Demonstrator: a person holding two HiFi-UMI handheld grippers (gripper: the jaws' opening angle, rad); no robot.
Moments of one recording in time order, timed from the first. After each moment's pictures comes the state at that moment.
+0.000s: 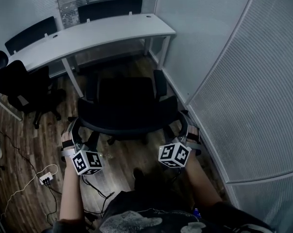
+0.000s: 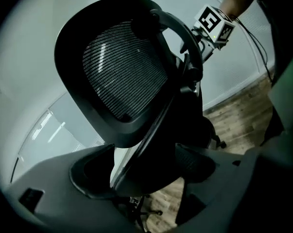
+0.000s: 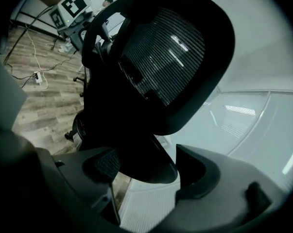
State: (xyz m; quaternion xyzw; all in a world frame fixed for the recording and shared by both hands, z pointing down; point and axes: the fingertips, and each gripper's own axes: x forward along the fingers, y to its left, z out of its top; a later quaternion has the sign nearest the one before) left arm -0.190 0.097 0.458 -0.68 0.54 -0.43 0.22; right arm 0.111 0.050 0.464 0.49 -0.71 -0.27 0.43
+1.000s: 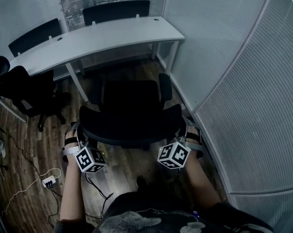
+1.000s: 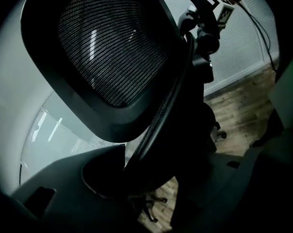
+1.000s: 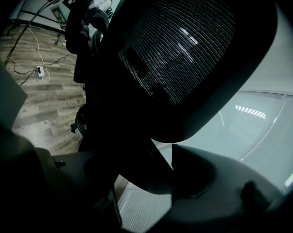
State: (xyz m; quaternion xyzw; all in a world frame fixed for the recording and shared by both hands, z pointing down) left arm -0.212 0.017 0.477 -0.64 0.54 -0.51 0.19; right arm 0.099 -0.036 0.477 0.46 -0.70 -0.26 0.48
